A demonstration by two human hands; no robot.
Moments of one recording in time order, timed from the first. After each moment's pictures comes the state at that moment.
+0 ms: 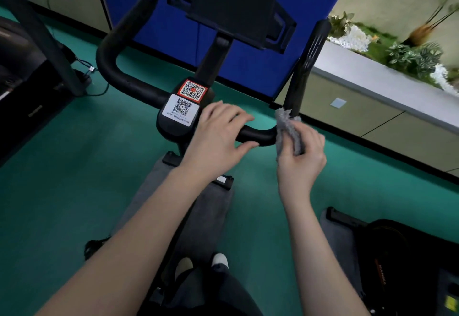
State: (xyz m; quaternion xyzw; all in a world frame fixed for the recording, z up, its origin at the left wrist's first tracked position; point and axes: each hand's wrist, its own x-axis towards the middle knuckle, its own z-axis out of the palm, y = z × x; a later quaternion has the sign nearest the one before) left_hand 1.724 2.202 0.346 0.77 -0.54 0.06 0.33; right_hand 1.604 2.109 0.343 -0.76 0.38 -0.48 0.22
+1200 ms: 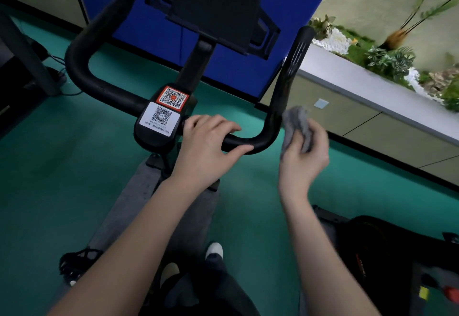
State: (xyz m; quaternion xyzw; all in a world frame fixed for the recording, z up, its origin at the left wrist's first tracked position) left_hand 1.718 2.187 0.343 0.79 -0.47 0.01 0.40; right_hand 1.603 2.078 0.349 -0.68 0.44 -0.53 0.24
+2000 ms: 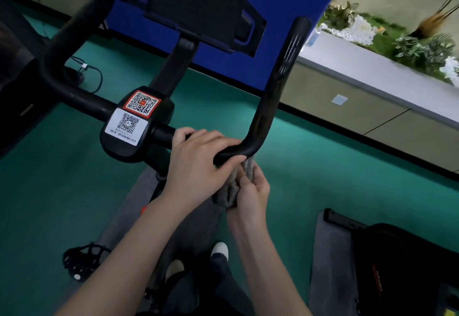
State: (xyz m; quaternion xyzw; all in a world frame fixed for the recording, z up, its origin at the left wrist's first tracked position) left_hand 1.692 2.158 0.341 0.81 -0.46 0.04 0.37; right_hand 1.609 2.112 0.317 -0.28 0.41 -0.35 0.79
